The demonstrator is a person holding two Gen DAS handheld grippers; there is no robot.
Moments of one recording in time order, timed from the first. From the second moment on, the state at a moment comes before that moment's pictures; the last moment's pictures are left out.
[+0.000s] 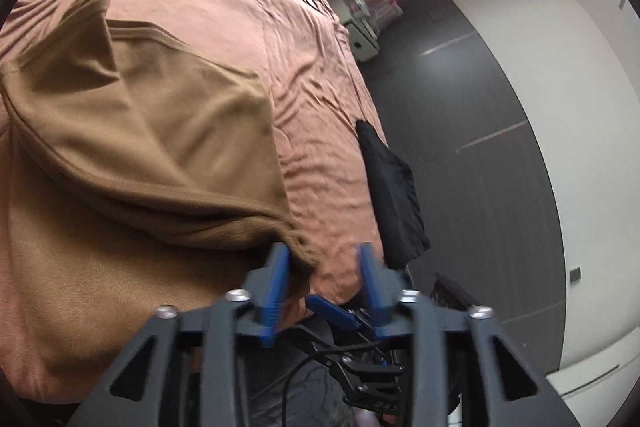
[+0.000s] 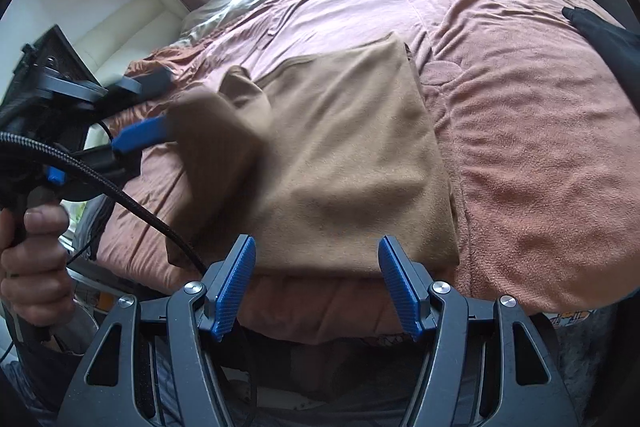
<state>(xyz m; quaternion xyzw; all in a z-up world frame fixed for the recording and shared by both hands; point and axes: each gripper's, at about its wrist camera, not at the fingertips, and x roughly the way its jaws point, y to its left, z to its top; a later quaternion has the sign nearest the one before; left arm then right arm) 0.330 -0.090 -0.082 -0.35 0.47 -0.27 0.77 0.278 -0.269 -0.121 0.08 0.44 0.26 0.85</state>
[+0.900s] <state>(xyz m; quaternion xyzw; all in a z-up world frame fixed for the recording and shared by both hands) 0.269 0.032 -0.171 -0.34 0.51 -0.11 0.78 0.329 -0.147 -0.116 -0.14 0.47 0.20 0.85</state>
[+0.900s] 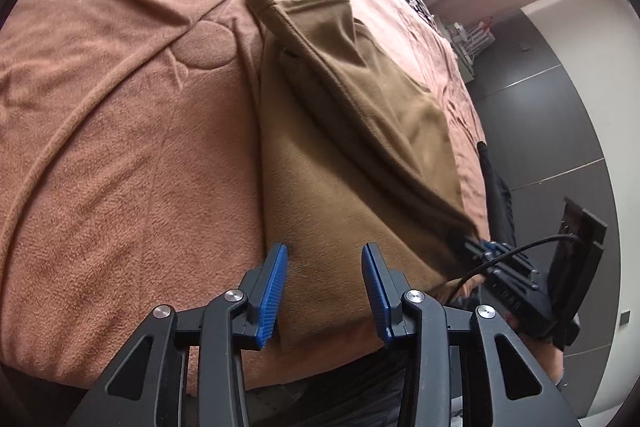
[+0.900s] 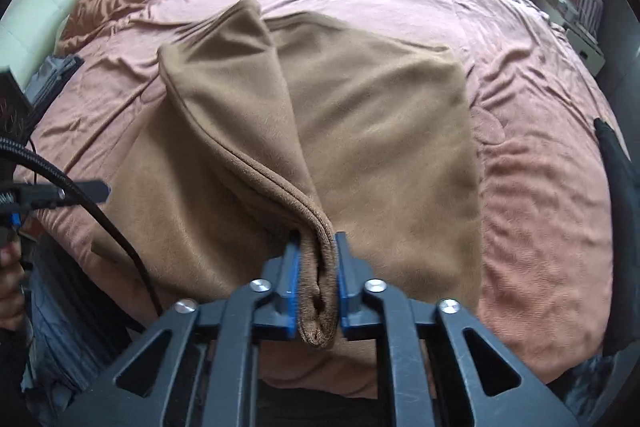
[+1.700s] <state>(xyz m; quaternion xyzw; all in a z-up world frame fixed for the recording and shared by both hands) 0.279 0.020 -0.167 -0.33 0.50 -0.12 0.79 0.309 -0.221 -0.092 -0.07 0.44 0.18 0.88</state>
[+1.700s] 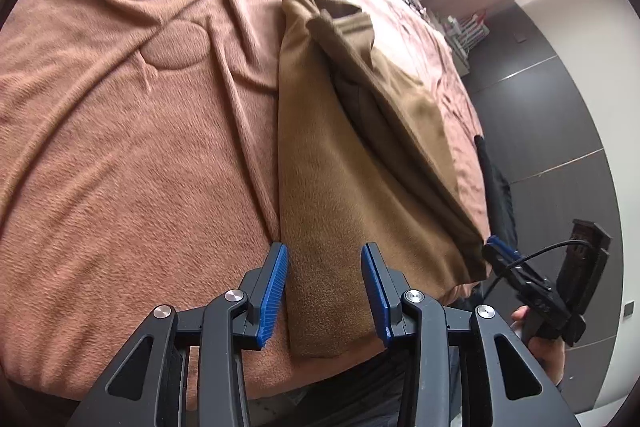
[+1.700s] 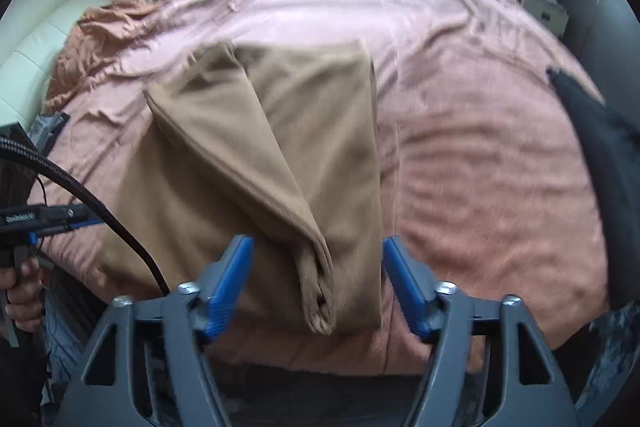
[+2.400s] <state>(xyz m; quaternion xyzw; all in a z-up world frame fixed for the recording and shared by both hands) 0.257 0.104 -0.169 -0.38 0.46 -0.09 0.80 0.361 -0.043 -0.113 -0.29 0.43 0.24 0.82</state>
